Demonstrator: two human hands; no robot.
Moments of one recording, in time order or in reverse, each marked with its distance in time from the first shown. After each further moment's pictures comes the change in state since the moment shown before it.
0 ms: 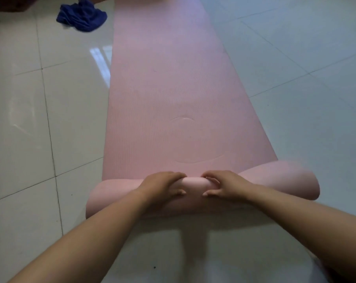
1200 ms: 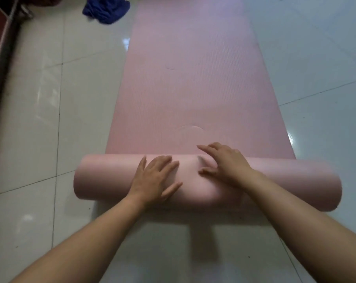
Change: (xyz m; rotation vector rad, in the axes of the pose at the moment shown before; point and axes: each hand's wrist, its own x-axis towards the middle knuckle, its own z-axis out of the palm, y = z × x) left_hand 0.052 -0.005 -0.017 0.261 0.307 -0.240; right_hand 0.113 0.047 -0.066 -0.233 0.150 -0.125
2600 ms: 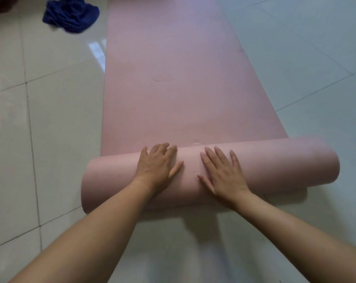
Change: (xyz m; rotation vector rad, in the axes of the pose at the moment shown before) left_hand 0.114 -0.060 -0.018 0.043 -0.033 0.037; right_hand 0.045 -0.030 0.026 -0.239 0.216 0.171
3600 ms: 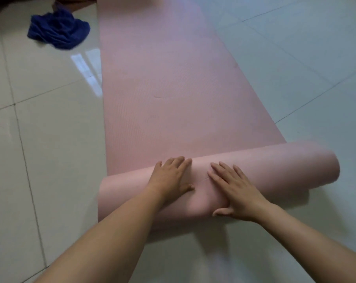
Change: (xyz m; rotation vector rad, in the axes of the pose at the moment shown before) left_hand 0.033 -0.037 -0.003 -0.084 -0.110 0.242; right_hand 0.010 -0.003 -0.010 -0.105 -0.184 -0.137
